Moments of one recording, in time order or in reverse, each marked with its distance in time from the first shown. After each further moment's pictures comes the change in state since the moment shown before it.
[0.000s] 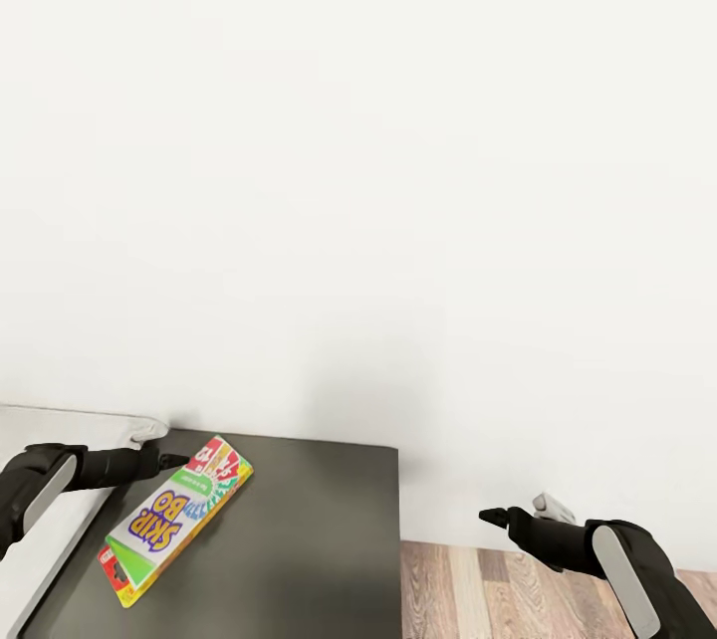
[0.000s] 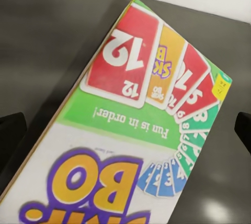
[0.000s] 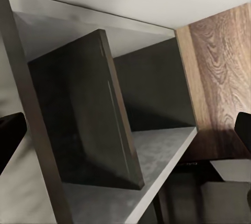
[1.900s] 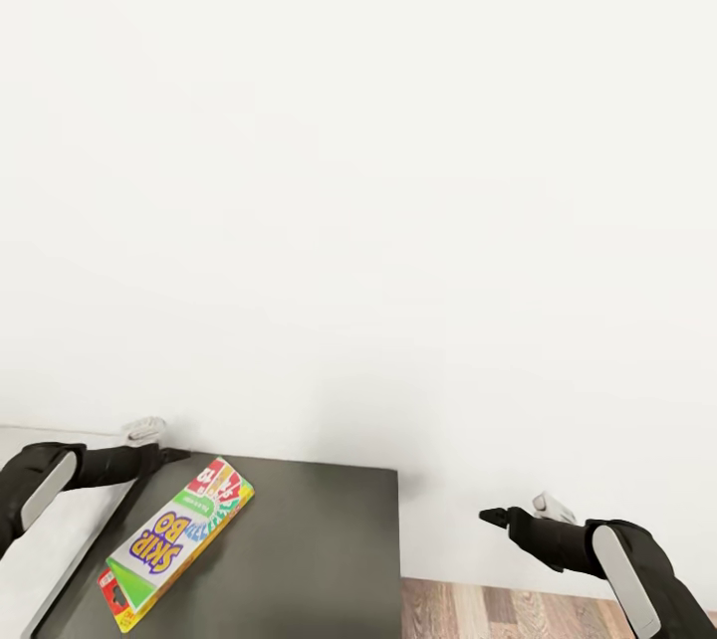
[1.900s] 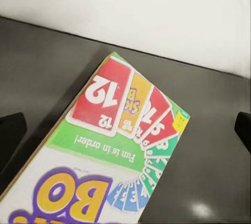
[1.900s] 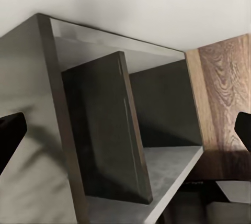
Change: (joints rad) left arm 0.000 0.005 -0.011 -0.005 0.129 0.041 0.067; right arm 0.000 -0.002 0.003 -0.001 0.000 -0.001 -0.002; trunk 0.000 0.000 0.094
